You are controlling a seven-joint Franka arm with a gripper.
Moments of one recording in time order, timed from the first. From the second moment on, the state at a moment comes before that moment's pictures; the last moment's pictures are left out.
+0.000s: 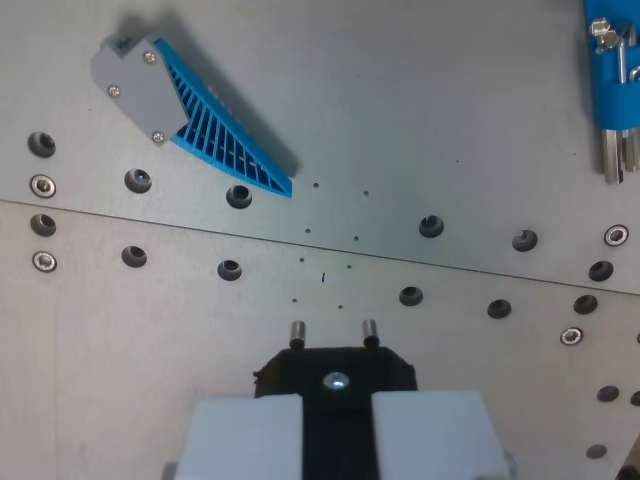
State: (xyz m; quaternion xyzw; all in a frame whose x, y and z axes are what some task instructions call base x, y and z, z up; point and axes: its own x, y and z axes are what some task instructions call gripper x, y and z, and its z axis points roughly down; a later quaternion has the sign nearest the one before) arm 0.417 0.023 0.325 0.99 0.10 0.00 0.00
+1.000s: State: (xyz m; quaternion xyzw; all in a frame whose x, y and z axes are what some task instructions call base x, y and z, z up) arm 0.419 0.023 0.320 0.99 0.10 0.00 0.00
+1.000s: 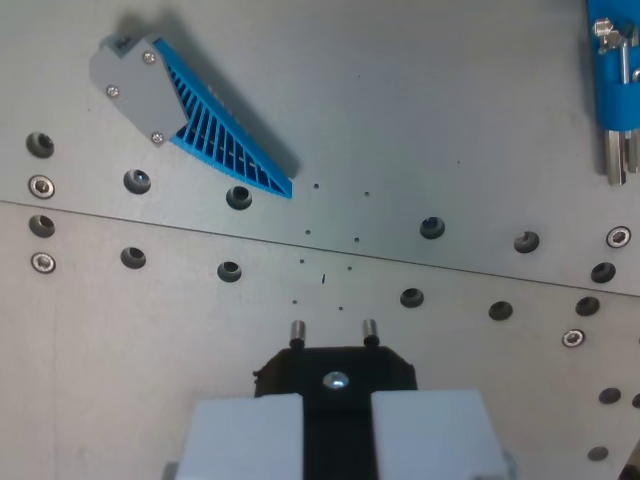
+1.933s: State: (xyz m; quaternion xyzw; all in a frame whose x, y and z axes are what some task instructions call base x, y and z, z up) arm 0.442 0.029 0.277 0.99 0.11 0.00 0.00
